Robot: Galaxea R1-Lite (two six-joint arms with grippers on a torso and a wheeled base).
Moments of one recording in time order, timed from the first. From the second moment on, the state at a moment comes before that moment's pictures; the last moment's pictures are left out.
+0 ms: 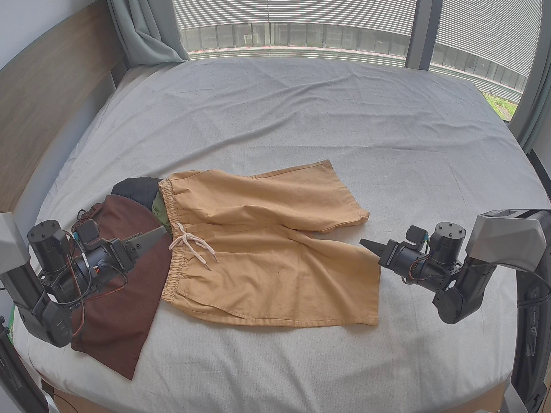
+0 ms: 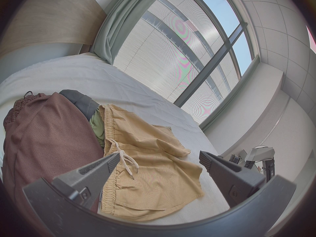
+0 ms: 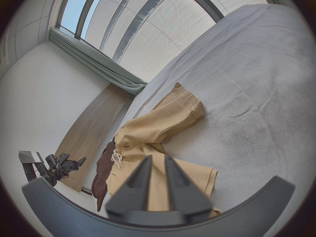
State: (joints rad) left arm 0.01 1.96 -0.33 -1.55 -0.57 -0.47; right arm 0.23 2.39 -0.73 -1.51 0.45 0.63
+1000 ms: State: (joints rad) left arm 0.02 1.98 -0.34 -1.55 -0.57 -0.47; right arm 0.21 2.39 -0.66 -1.50 0.44 0.64
